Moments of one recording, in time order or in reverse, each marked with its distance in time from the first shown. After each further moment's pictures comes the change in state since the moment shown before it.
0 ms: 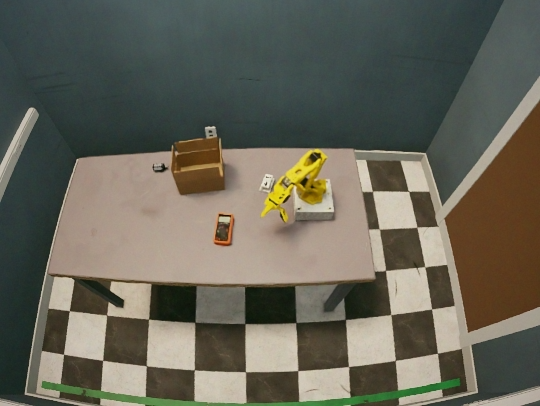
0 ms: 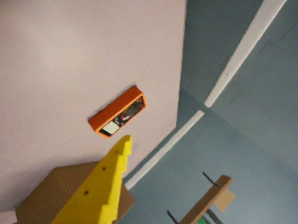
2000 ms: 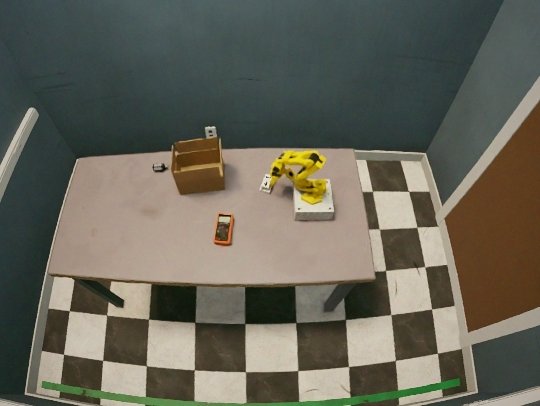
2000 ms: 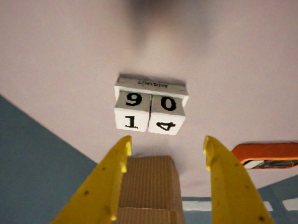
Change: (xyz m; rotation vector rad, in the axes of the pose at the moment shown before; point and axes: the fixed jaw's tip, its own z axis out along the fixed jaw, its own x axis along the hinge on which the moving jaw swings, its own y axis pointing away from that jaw) arm 0.061 0.214 -0.080 -0.706 -0.181 -0.339
